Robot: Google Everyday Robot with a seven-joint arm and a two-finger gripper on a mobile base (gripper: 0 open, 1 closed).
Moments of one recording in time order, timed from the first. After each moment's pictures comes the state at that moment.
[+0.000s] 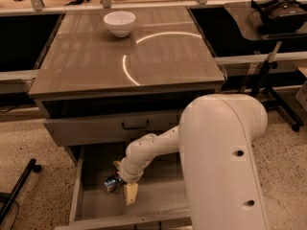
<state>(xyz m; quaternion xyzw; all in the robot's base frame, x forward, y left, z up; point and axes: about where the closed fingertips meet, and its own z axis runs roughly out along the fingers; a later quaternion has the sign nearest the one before) 0.509 0.131 0.385 -0.82 0.53 0.14 0.16</state>
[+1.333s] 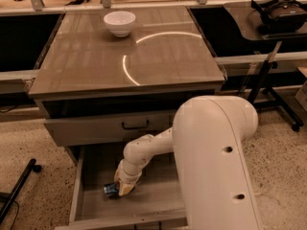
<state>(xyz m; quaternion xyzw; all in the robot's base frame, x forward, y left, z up) 0.505 0.134 0.369 -0.82 0.54 0.15 0.14</state>
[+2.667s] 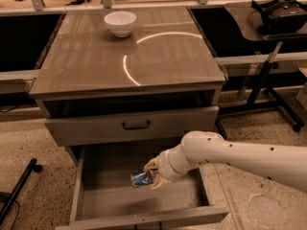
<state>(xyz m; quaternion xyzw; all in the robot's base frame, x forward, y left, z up) 0.469 0.004 0.532 -0.80 0.52 0.13 0.27</state>
